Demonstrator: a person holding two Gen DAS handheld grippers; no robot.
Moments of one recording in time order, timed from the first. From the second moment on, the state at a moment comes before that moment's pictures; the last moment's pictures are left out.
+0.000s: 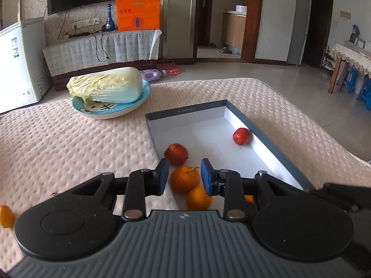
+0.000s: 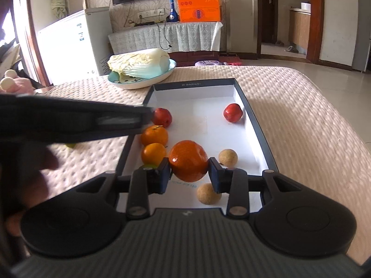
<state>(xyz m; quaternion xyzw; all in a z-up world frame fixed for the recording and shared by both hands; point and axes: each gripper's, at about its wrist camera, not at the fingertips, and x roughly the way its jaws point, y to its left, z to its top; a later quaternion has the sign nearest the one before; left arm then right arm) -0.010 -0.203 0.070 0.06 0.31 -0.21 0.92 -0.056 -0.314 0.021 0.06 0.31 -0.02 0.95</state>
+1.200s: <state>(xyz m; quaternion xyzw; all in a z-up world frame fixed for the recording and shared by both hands) -0.051 -0.178 0.049 0.07 0.31 -0.22 0.92 -0.061 -0.321 0.027 0.09 0.25 -0.08 0.96</state>
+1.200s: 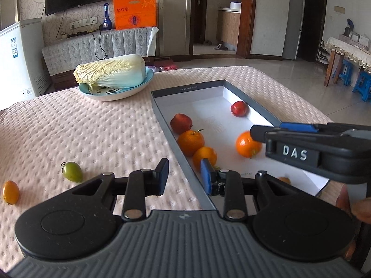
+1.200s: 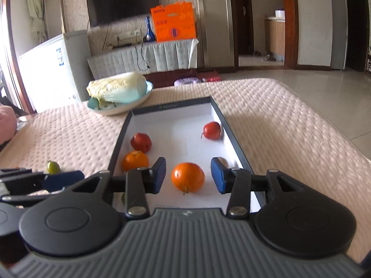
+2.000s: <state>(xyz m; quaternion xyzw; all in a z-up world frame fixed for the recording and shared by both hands) -0.040 -0.045 0.056 0.06 0.31 -0.13 0.94 -0.031 -0.216 0.033 0.07 0.23 0.05 0.97</state>
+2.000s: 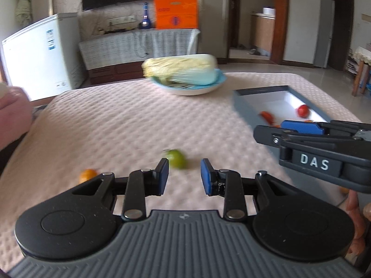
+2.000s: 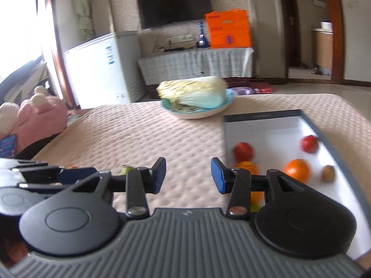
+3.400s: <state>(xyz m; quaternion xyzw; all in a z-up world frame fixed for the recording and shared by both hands) 0.016 0.052 0.005 0.03 0.34 -0.06 0.94 0.043 -0.125 -0.011 0.02 0.30 0.10 0.95</state>
